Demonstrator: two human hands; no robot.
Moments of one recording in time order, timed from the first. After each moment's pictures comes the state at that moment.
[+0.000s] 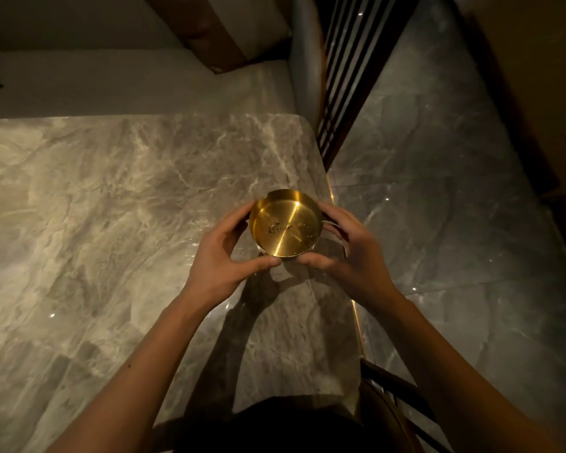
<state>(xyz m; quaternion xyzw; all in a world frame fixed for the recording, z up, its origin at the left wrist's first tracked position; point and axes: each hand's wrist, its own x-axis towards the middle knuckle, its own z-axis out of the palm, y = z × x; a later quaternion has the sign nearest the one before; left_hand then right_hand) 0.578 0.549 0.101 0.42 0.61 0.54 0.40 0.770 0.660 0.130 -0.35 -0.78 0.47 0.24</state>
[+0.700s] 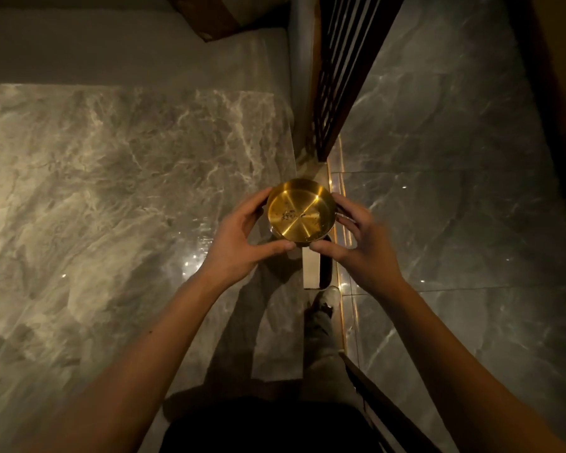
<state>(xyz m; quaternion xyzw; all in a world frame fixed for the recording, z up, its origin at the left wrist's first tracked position) 0.673 0.650 0.072 0.38 0.65 0.50 0.43 0.863 0.768 0.083 -0.36 -0.74 0.53 0.18</state>
